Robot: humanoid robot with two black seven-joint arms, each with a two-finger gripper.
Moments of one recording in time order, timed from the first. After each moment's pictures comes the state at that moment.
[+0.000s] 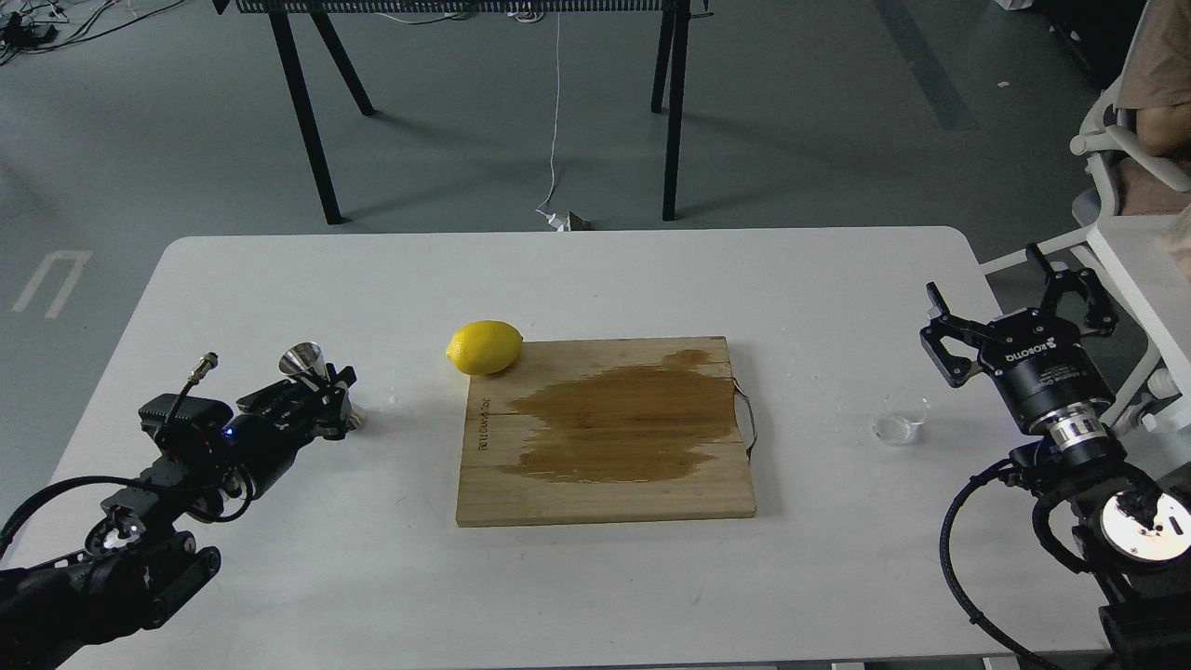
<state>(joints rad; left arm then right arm) -0.44 0.35 -0.58 -0.51 1.79 0.46 -0.49 0.15 -0.33 1.37 1.06 0.17 0.49 -0.03</state>
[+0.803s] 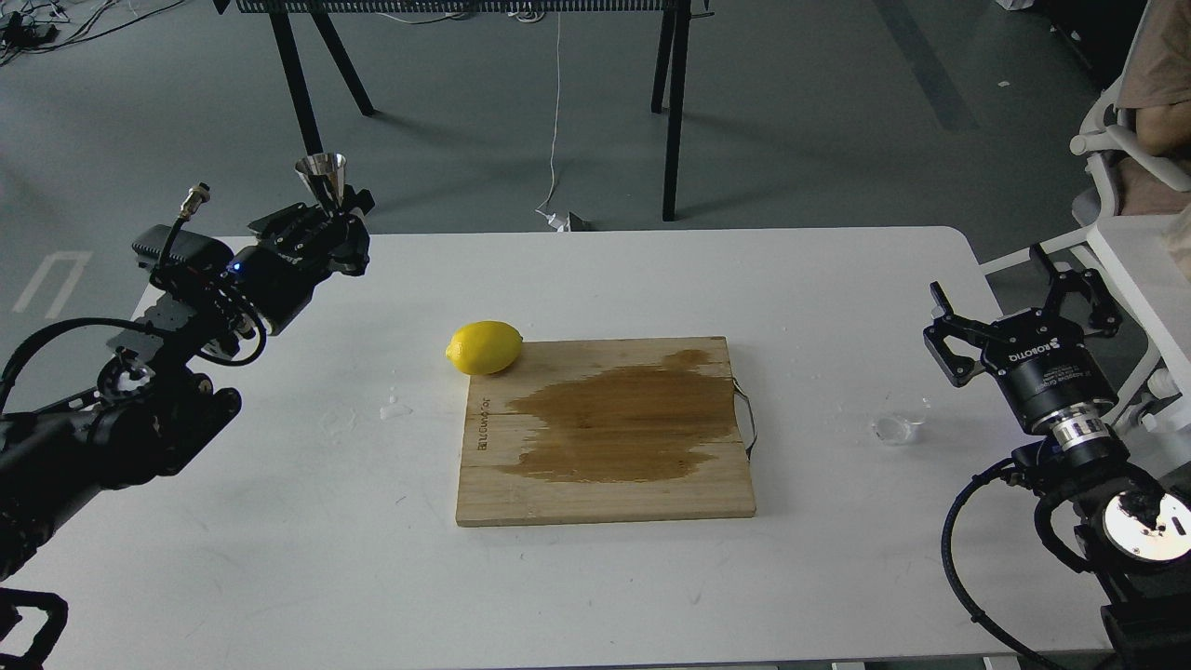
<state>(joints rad) -0.78 0.36 -0.59 -0.63 1.79 0.46 -0.49 0.15 -0.33 1.38 1.06 0.17 0.49 -0.03</state>
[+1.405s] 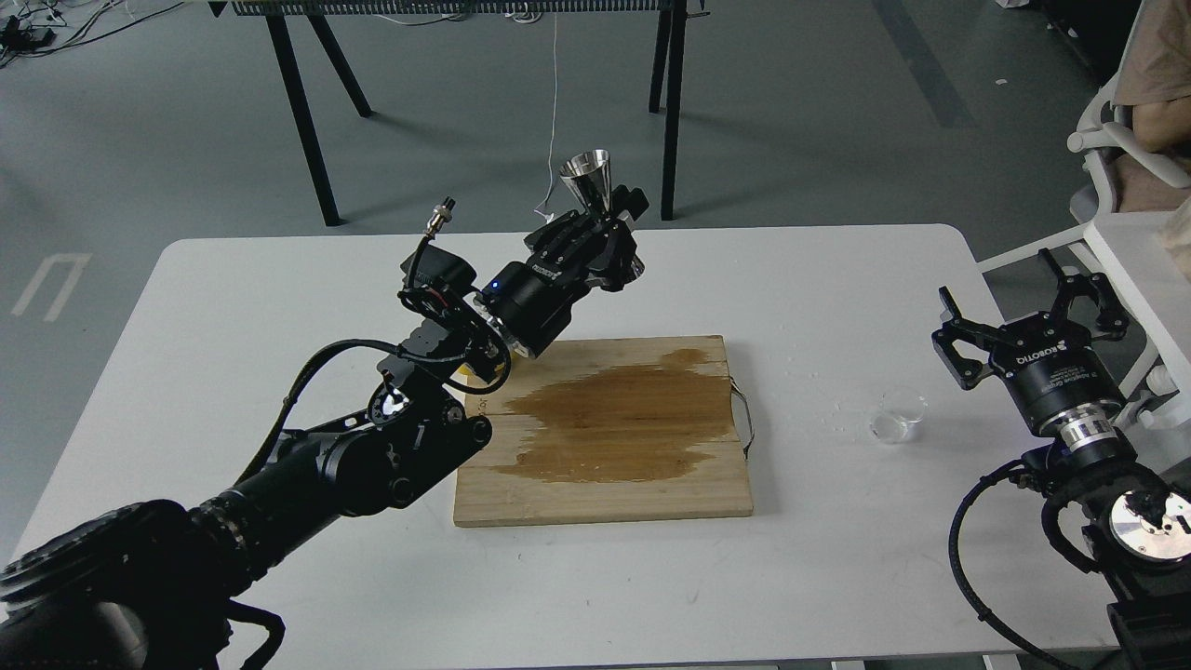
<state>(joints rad) -0.71 -0.03 -0.60 -0.73 1.73 0.49 -0.49 0.16 -0.35 1.37 1.01 0.16 0.49 -0.03</state>
